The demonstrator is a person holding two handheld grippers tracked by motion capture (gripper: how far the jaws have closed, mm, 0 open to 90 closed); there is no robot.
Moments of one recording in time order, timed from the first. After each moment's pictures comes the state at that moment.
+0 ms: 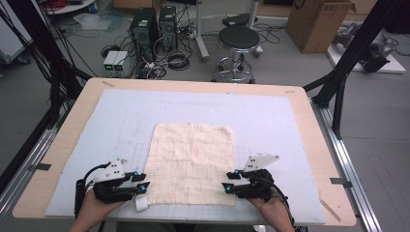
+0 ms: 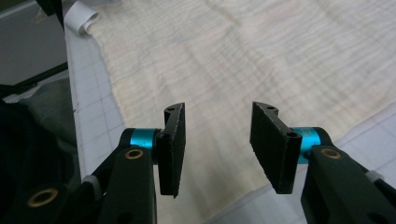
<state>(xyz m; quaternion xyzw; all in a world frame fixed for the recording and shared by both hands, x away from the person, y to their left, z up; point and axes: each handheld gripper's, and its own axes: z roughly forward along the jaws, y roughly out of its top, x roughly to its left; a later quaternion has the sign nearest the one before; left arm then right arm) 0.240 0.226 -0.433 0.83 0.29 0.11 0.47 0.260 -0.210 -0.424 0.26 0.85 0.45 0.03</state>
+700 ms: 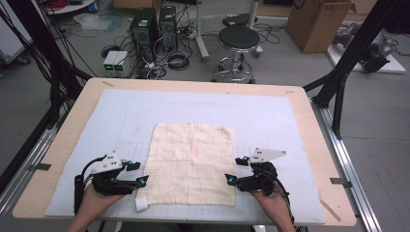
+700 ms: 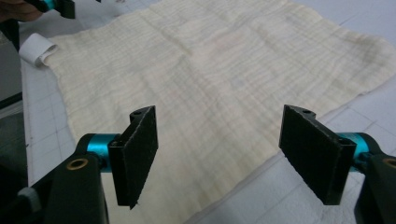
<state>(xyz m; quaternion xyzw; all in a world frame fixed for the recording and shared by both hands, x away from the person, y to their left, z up) 0.249 0.232 -0.428 0.81 0.32 0.12 0.48 0.272 -0.218 -0.419 0.30 0.83 0.47 0.08</state>
